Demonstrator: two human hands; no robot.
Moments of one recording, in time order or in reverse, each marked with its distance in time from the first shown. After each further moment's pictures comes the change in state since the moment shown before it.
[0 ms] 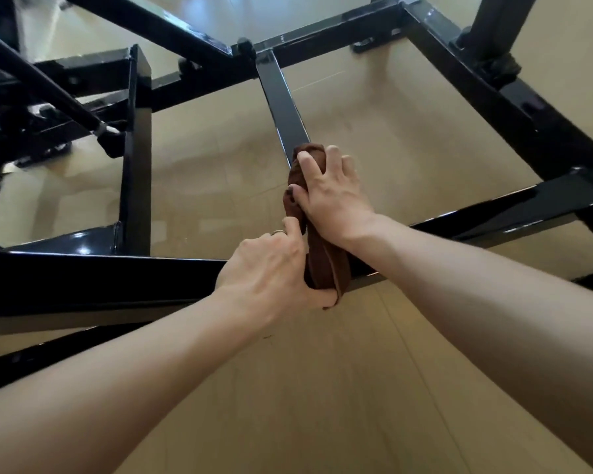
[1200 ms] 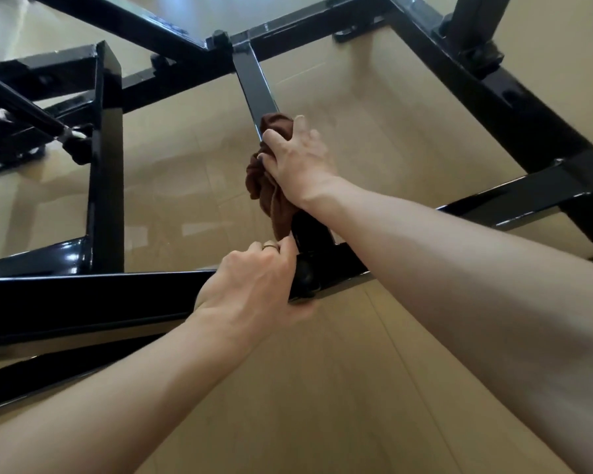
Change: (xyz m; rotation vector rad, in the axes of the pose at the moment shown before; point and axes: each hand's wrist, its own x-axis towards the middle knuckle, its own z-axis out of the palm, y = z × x) left_hand -0.007 0.002 0.002 0.190 0.004 0.155; right_hand 0.058 0.001 0.006 0.040 0.128 -0.027
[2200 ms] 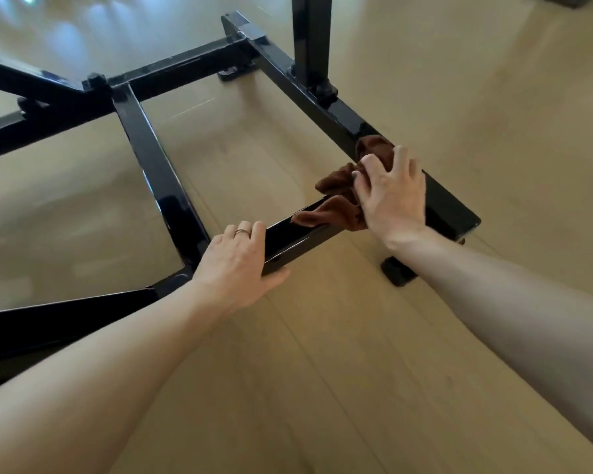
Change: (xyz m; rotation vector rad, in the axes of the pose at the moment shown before) left_hand 0.071 0.089 -0.008 -0.335 -0.006 0.122; right_hand -0.175 0.200 -0.134 -0.334 0.322 0.390
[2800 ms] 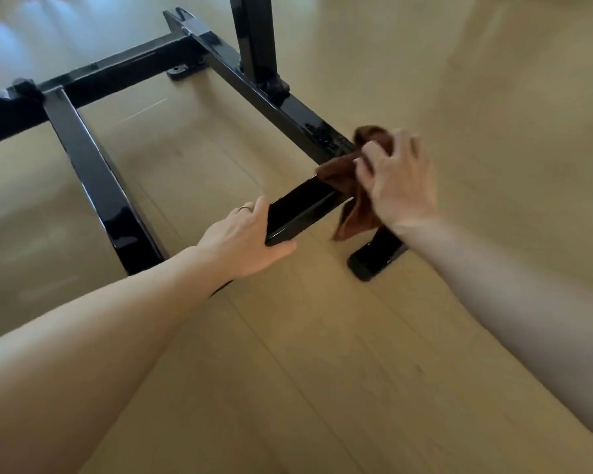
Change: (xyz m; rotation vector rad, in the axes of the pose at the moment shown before) left_hand 0.063 0.044 -0.011 -0.165 -0.102 0.048; right_hand 0.007 0.063 -0.021 -0.102 0.003 0.022
